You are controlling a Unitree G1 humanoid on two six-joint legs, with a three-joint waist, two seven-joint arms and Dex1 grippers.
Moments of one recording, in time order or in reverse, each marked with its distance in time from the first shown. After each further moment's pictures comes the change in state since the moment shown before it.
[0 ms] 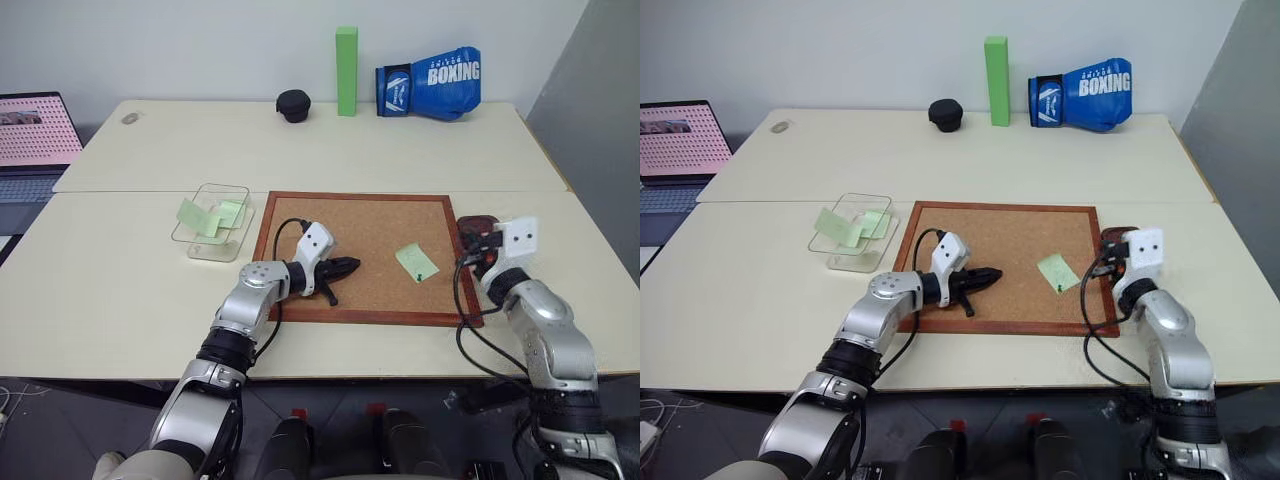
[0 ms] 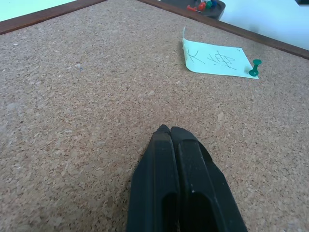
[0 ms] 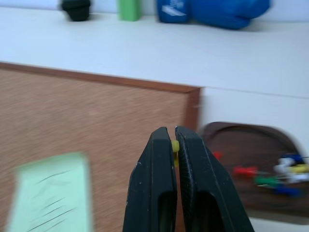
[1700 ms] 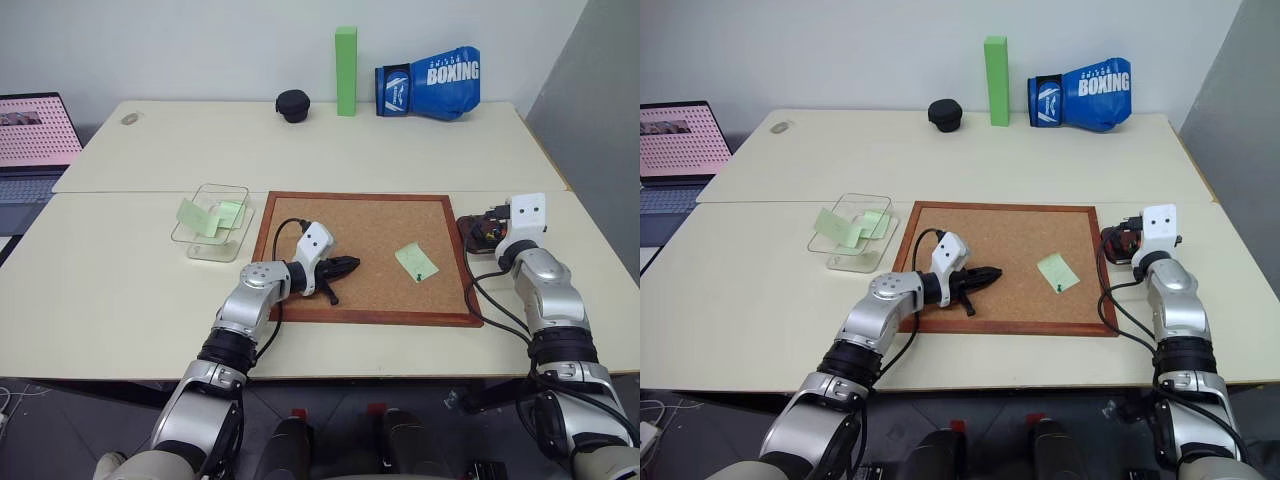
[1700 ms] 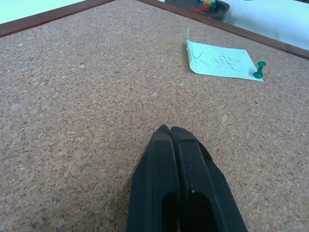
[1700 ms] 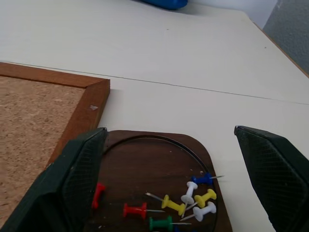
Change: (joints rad) left arm 0.004 -0.007 0.006 -0.003 0.002 -0.002 0.026; right arm -0.259 -0.083 0.015 0.507 -0.117 -0.190 -0.029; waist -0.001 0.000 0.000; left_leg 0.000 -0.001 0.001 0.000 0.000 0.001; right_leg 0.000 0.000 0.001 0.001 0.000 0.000
